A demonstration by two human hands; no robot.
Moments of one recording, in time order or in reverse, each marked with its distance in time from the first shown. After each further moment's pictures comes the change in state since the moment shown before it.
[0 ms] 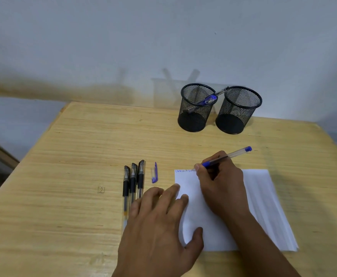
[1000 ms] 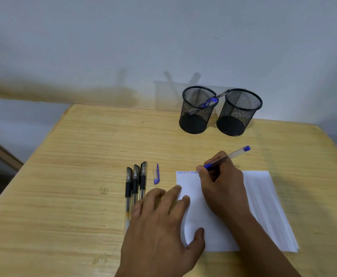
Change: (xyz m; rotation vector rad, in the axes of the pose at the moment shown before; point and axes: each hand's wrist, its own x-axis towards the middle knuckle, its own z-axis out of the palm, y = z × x) left_hand 0.000 0.000 0.000 -0.001 -0.010 -0.002; right_hand 0.000 0.001 0.003 -0.010 0.014 0.003
